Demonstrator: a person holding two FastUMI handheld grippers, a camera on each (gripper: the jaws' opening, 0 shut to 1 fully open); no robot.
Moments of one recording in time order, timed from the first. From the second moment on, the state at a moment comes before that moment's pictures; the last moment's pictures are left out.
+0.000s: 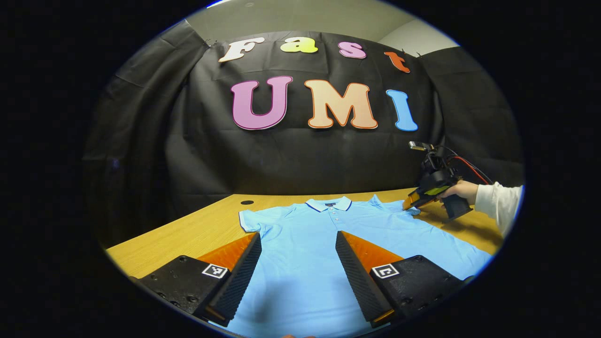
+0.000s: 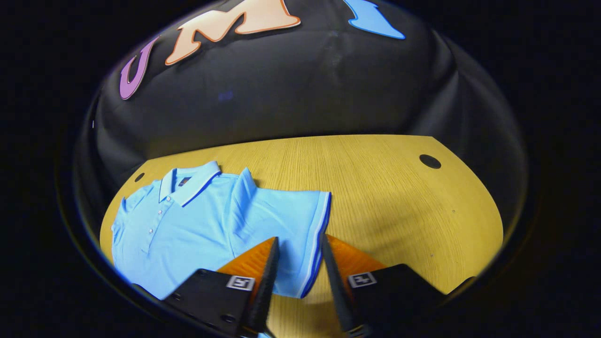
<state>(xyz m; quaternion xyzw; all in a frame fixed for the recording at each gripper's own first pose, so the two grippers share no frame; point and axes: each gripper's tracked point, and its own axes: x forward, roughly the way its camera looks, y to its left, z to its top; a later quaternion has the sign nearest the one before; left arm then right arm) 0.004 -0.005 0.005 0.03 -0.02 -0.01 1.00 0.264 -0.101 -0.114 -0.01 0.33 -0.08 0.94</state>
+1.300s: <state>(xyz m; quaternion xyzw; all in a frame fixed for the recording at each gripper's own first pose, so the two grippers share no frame) 0.003 -0.005 0.006 0.04 -0.02 -0.01 1.00 0.276 0.058 -0.053 0.09 0.24 0.08 0.96</state>
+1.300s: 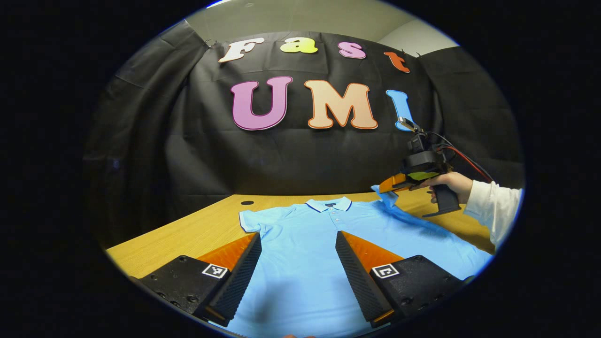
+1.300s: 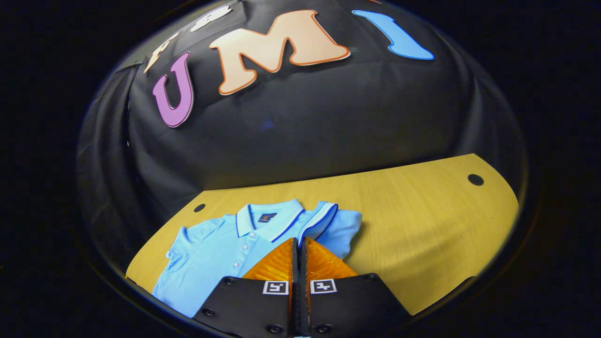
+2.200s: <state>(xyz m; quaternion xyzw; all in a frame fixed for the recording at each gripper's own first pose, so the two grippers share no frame) 0.003 -0.004 0.007 0.04 -0.02 -0.01 1.00 0.269 0.108 -0.095 0.08 0.27 0.14 0.95</state>
